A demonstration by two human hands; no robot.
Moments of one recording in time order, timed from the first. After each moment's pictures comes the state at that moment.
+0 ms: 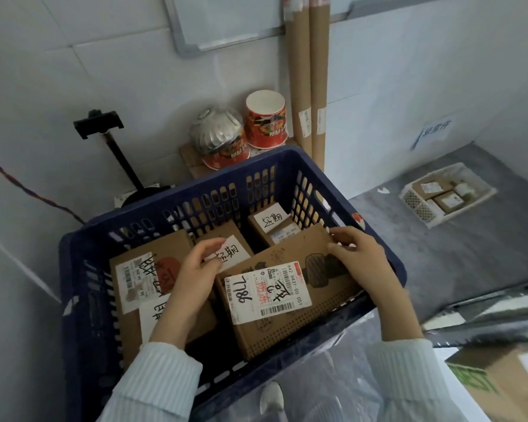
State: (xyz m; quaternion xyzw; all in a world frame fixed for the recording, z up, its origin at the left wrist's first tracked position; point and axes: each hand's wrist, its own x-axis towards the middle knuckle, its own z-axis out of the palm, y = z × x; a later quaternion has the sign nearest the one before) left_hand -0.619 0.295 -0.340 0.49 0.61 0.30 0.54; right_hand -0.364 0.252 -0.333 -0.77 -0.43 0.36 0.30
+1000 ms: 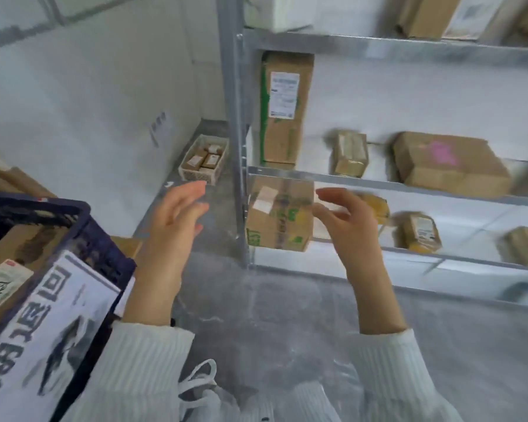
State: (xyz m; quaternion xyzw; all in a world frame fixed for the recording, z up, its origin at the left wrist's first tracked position) left_hand -0.422 -0.063 -0.225 0.68 0.22 0.22 0.67; right_hand -0.325 -0.266 -0.244 -0.80 -0.07 -0.01 0.60
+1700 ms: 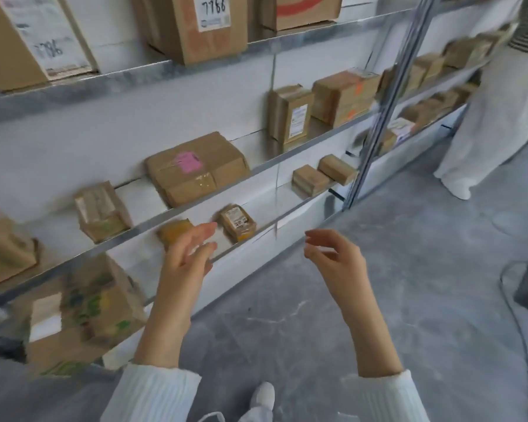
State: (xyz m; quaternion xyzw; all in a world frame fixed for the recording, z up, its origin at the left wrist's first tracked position) left_hand -0.247 -0.441 -0.252 0.72 -0.04 -0.10 0.69; right_hand -0.335 -0.637 -0.267 -0.74 0.27 -0.19 0.58
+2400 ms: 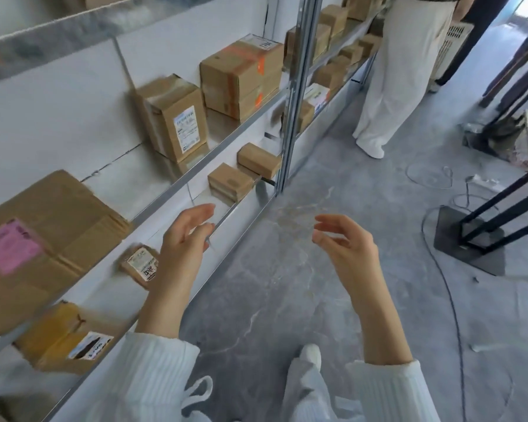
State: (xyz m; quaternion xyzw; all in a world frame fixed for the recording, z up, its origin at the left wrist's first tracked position) left_hand -0.053 -0.738 -0.286 0.71 -0.13 -0.24 0.64; right_hand -0.220 -0.893 -0.287 -0.69 0.41 -0.27 0.53
